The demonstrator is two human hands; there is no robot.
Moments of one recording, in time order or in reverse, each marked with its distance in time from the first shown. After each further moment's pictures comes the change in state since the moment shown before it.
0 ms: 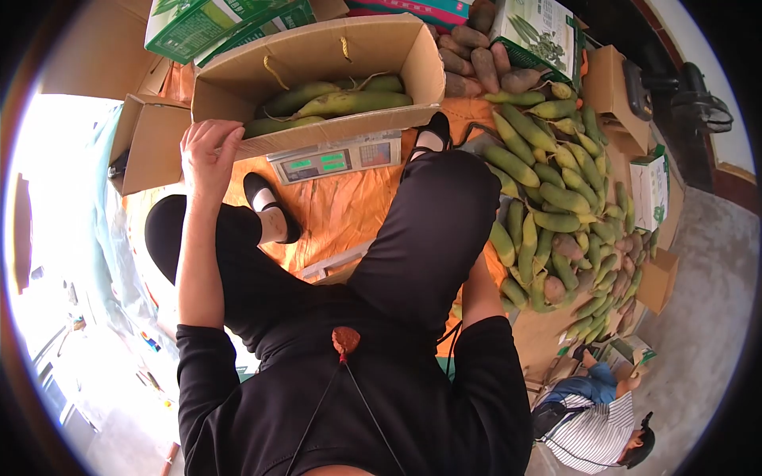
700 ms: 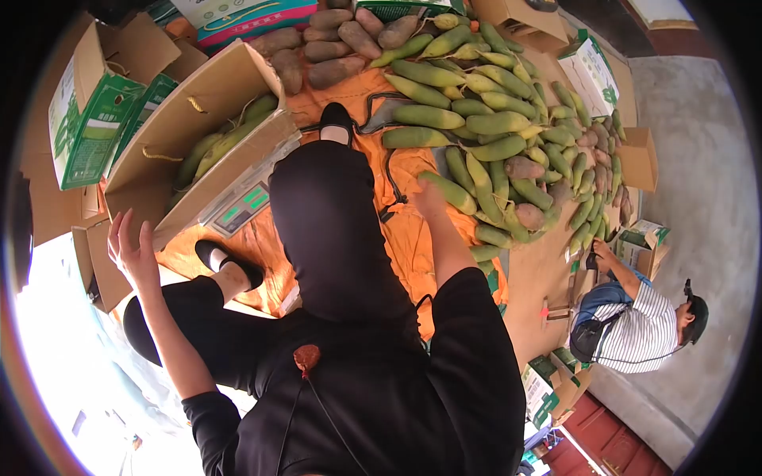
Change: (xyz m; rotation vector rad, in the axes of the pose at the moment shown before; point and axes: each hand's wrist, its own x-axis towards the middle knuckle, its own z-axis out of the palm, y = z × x) left_hand -0.008 -0.024 0.013 0.238 0.080 -0.027; right_hand -0.056 0.062 -0.093 -0.547 0.292 0.306
